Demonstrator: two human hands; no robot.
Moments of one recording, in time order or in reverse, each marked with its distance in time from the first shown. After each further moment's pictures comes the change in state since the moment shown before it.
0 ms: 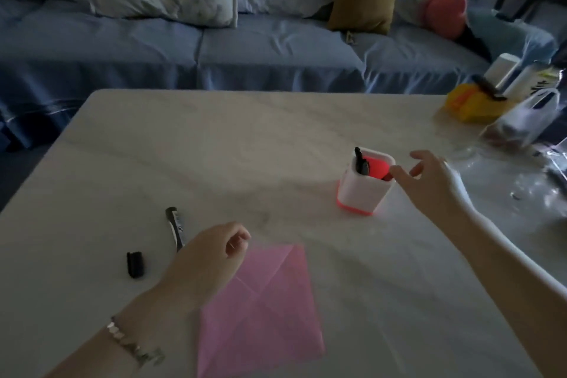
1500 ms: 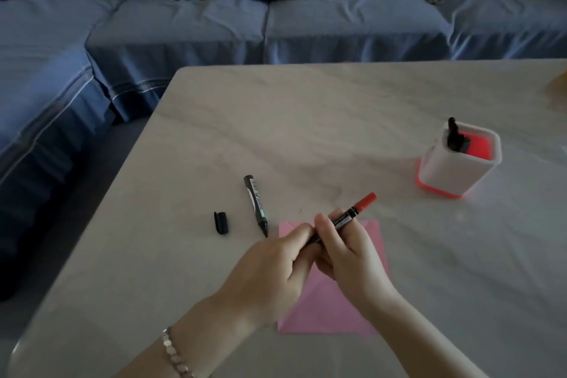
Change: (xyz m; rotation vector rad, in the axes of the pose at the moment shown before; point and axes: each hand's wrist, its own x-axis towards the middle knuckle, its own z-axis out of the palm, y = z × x) left_hand -0.066 0.011 -0.024 -0.144 0.010 0.186; right_hand -0.169 -0.124 0.095 1.076 -0.660 -0.027
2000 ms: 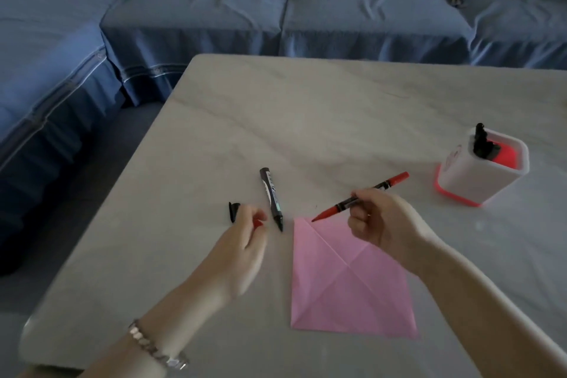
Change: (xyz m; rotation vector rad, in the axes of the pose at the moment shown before) left_hand -0.016 -0.050 -0.026 -0.245 0.125 -0.506; right_hand 0.050 -0.010 -0.027 0.300 0.053 0.393
